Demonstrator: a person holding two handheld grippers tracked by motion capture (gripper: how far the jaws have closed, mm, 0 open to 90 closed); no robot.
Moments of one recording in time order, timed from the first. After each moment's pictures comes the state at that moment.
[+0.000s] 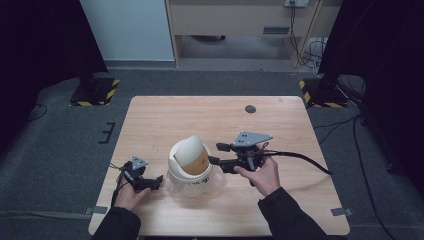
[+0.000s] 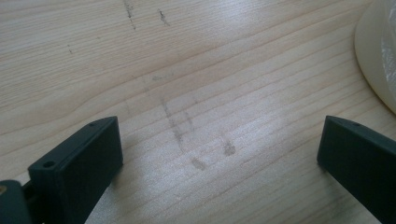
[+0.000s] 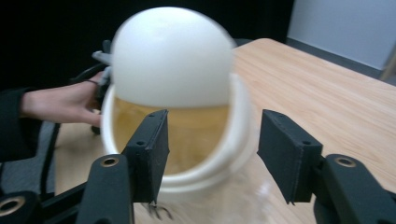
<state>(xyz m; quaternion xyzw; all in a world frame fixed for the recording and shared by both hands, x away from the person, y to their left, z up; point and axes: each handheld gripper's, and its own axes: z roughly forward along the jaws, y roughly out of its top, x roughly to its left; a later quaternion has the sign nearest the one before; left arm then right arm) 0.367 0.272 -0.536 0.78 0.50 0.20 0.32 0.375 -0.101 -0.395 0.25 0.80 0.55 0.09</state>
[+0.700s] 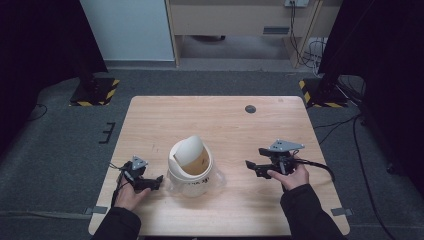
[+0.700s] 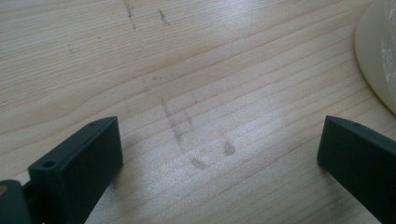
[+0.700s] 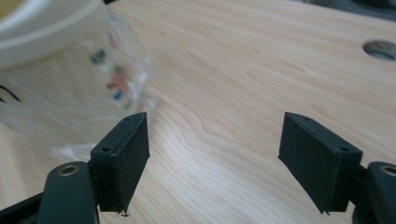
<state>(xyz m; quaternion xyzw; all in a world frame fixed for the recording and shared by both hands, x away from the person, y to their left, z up) 0.366 0.272 -0.536 0.78 0.50 0.20 0.32 0.390 -0.201 -0.459 0.37 0.80 0.46 0.13</state>
